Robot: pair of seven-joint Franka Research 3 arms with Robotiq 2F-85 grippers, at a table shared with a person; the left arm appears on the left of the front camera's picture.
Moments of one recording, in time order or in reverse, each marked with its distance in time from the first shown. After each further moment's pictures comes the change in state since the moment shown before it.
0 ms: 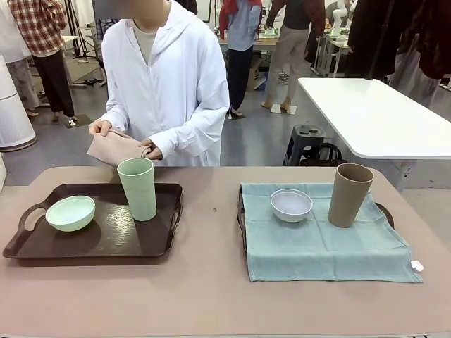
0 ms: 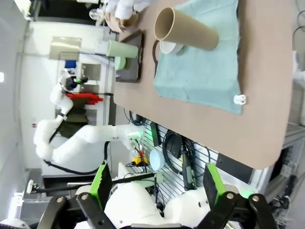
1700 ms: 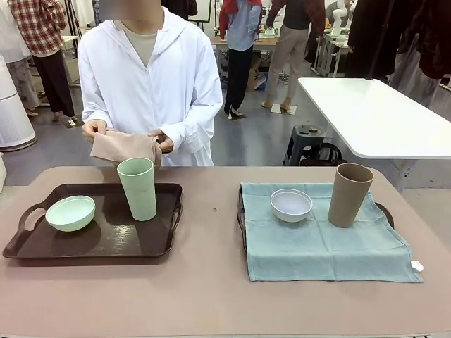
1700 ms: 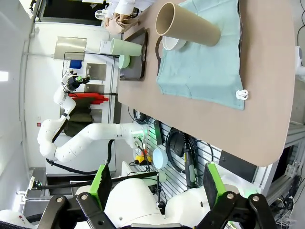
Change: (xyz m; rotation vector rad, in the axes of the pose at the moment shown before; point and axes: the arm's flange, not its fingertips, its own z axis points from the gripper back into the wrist) left arm -0.005 -0.005 0.020 -0.003 -0.050 0.035; right arm -0.010 -0.009 -0.002 0.027 0.004 -0.003
